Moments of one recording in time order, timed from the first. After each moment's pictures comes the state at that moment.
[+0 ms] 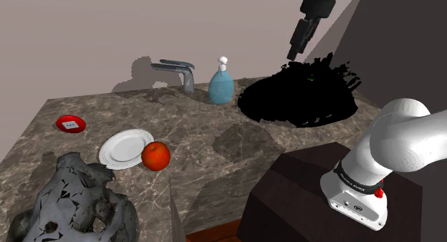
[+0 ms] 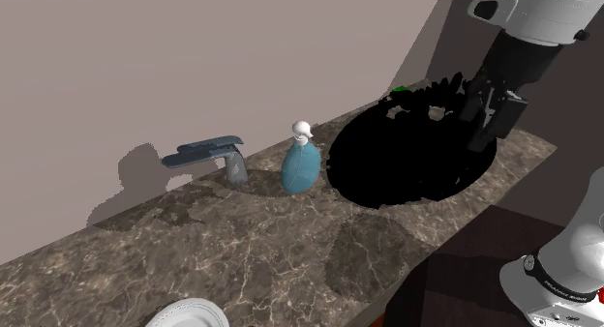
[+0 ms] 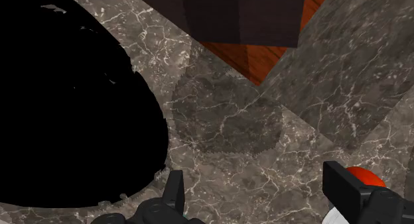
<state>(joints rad) 0.00 -0.79 -0.01 -2.35 0.10 1.64 -0.13</state>
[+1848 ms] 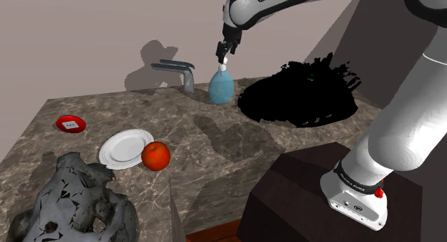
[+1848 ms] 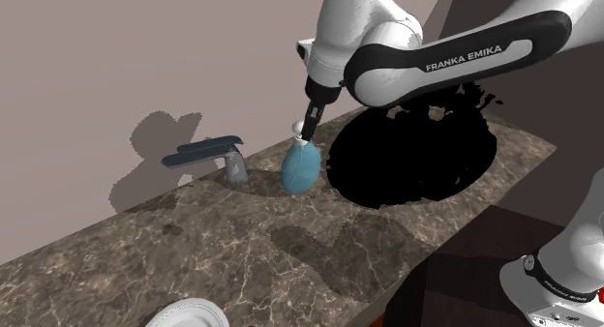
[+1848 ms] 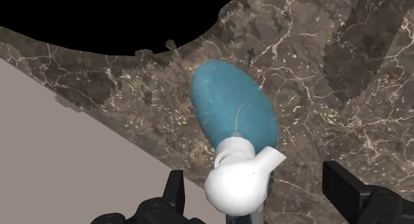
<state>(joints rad) -0.04 0.09 0.02 -1.93 -0.11 2.25 -0.10</state>
